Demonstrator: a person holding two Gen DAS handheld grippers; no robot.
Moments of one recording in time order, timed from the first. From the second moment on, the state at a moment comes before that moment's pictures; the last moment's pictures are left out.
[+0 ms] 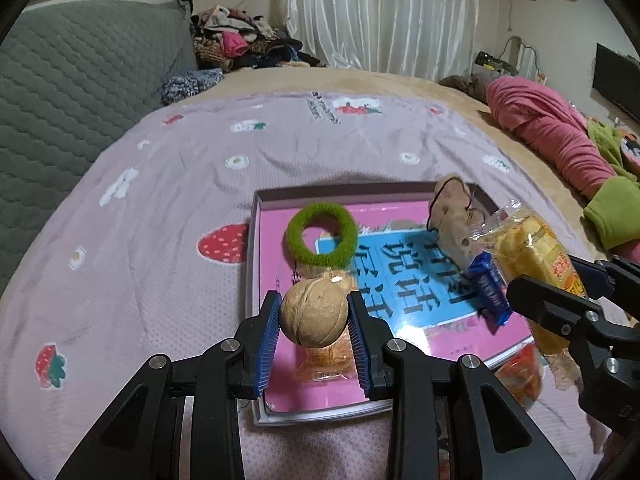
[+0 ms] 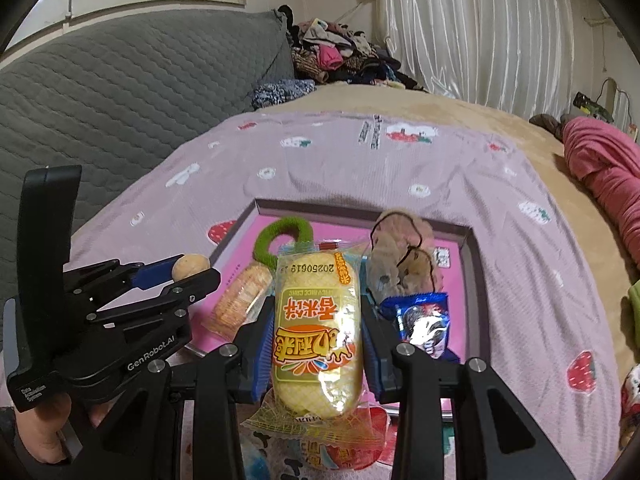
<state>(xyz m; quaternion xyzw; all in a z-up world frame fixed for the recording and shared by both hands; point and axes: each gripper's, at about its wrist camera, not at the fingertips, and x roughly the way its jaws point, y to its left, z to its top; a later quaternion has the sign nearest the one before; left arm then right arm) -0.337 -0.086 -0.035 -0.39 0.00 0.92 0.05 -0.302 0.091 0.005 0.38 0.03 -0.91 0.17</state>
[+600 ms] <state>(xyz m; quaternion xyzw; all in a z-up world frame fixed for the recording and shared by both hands) -0.354 -0.091 -0.070 -0.40 0.01 0.92 0.05 -0.327 0.085 -0.048 0.41 0.03 -0.90 0.17</state>
